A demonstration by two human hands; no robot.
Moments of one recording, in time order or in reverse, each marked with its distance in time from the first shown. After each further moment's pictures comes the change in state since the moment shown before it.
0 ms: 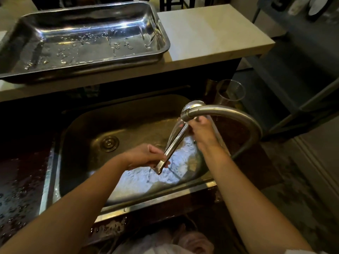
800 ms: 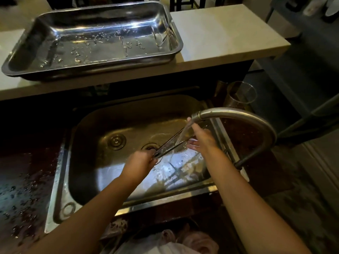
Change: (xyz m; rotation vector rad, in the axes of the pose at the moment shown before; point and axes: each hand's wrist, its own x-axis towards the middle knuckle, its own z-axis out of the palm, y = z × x) left_hand -0.015 -0.044 0.010 1.007 0.735 0.186; right_hand -0.004 0.013 0.011 -0.117 0.089 0.392
